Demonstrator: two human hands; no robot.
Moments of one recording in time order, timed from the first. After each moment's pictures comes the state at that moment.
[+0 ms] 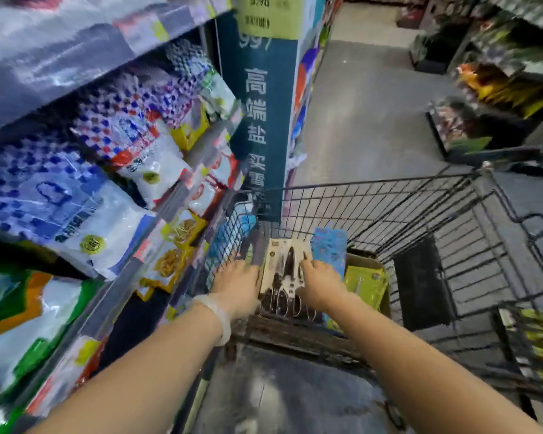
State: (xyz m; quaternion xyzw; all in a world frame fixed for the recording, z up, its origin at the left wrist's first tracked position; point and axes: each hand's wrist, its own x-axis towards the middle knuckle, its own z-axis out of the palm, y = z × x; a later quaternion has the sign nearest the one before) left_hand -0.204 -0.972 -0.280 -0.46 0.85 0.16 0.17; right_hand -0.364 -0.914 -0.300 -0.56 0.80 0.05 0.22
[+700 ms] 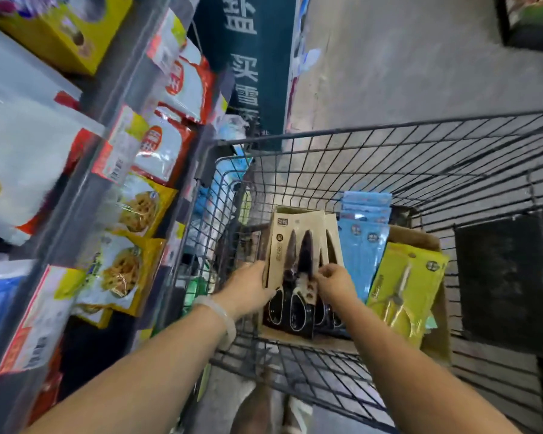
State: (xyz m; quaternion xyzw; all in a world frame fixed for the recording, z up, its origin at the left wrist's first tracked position) left_hand -0.272 -1.106 -0.436 -0.49 0.73 0.43 0.22; right_hand -0.417 -1.022 -0.503 -0.14 0.86 -0.21 0.45
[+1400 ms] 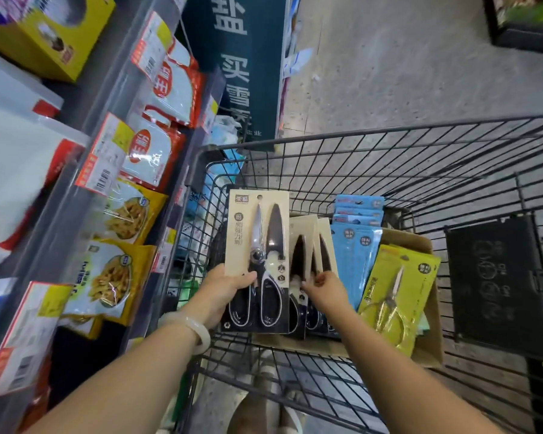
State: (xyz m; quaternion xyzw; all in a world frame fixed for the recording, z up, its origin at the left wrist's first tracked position) left_hand -0.252 -1.120 -0.454 -0.62 0.37 0.70 -0.02; right_hand -0.417 -1.019 -0.498 -0.15 0.86 -0.17 0.46
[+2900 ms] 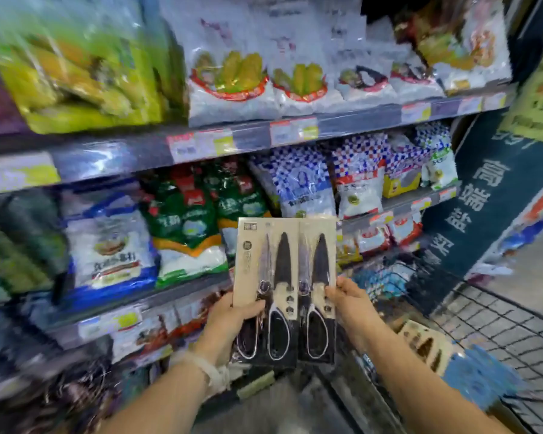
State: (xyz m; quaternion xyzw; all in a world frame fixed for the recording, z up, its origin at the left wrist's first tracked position) left_hand -0.040 -0.806 -0.267 -0.63 0.20 0.51 -0.55; right_hand -0.234 -0.907 -0.250 -0.48 0.50 -0.33 0.64
